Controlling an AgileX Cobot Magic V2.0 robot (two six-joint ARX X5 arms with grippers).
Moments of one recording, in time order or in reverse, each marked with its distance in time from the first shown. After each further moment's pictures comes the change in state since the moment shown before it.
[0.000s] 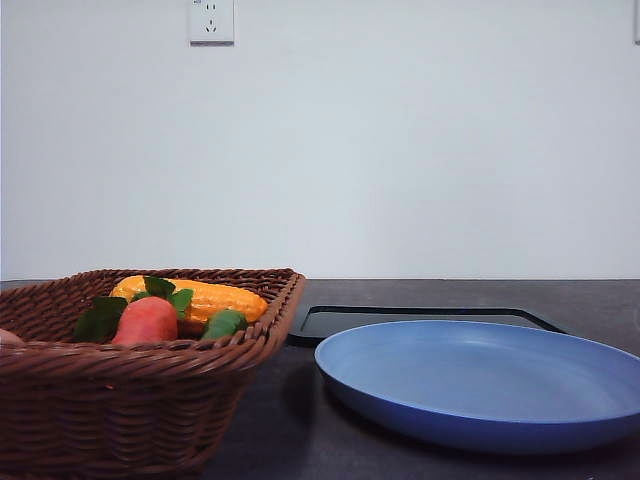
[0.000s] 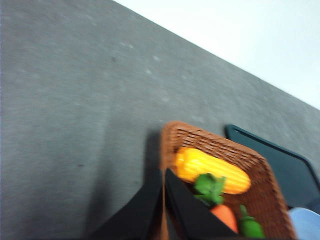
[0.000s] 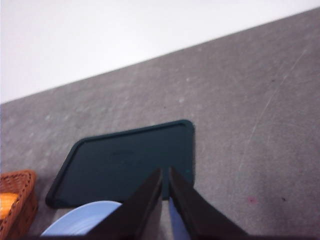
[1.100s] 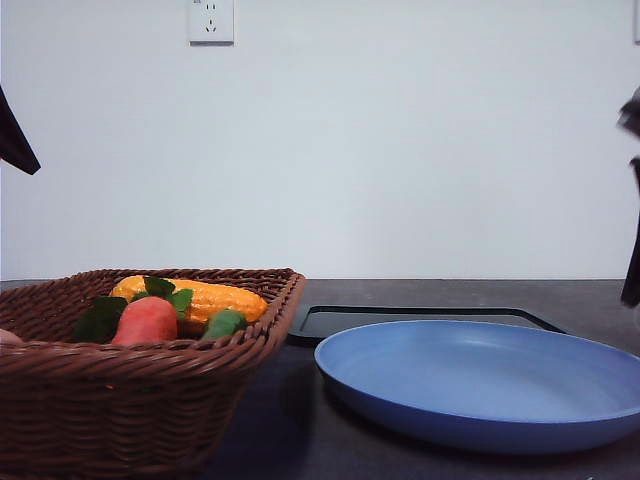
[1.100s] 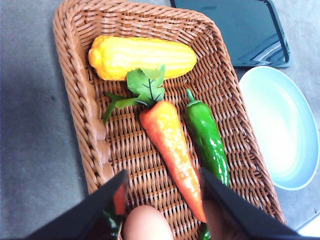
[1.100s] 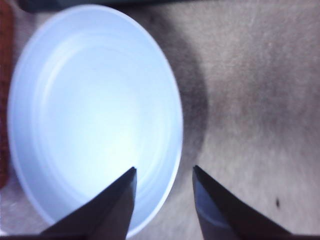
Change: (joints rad) left_arx -0.127 0.494 0.315 -0.330 0.231 0.277; right_arx 0.008 0.832 0.226 -0.286 -0.359 -0.166
